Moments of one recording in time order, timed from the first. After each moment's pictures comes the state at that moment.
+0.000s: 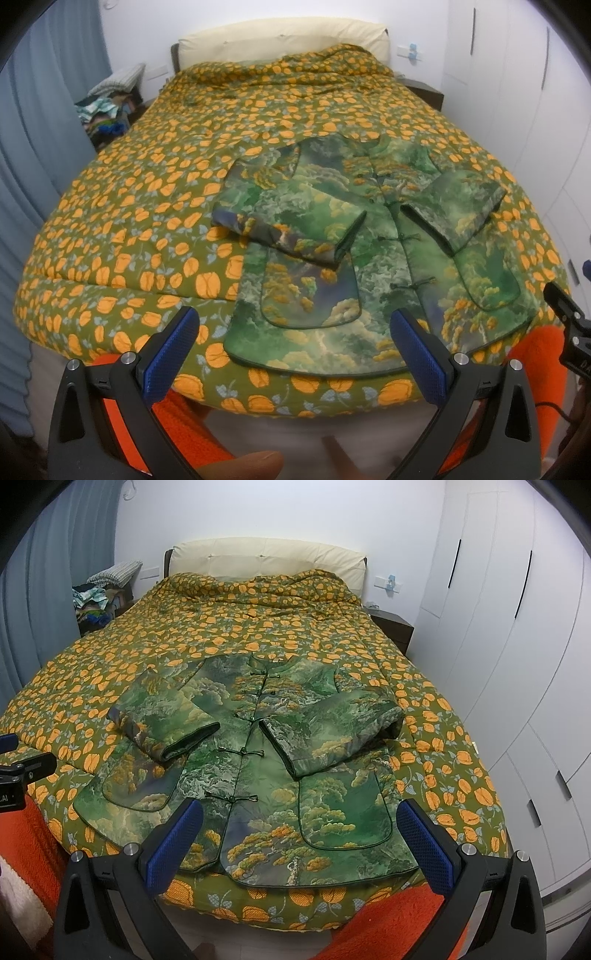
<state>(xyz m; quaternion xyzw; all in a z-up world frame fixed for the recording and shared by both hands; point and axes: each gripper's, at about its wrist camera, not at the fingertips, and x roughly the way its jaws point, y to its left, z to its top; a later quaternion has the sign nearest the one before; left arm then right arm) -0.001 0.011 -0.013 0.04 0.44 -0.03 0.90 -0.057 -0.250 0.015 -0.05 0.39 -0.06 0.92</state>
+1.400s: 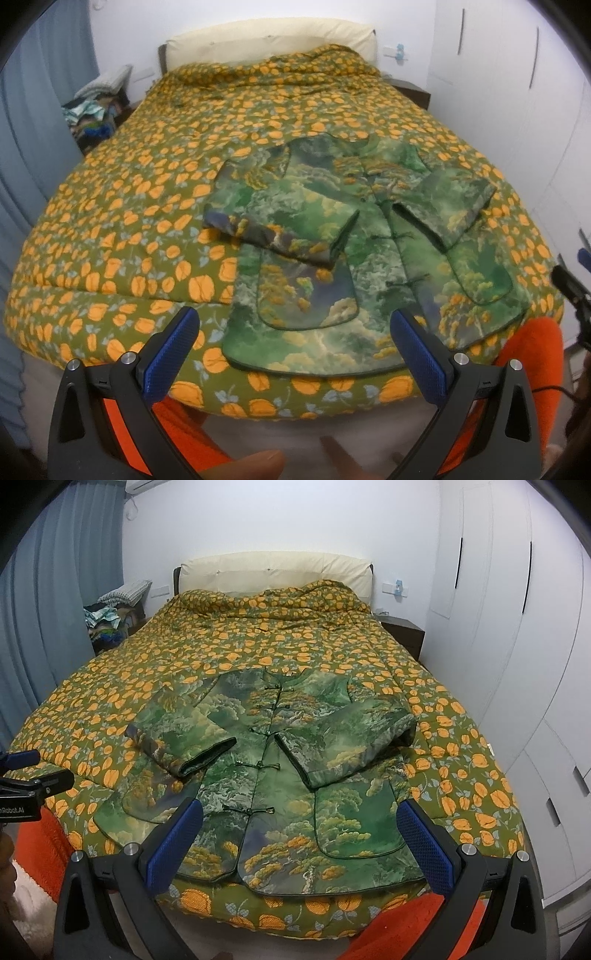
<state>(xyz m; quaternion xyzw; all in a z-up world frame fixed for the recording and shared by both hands) 0.010 0.016 -0.012 0.04 0.45 -0.04 0.89 -0.061 -0.259 0.027 -0.01 0.36 -0.03 0.93</state>
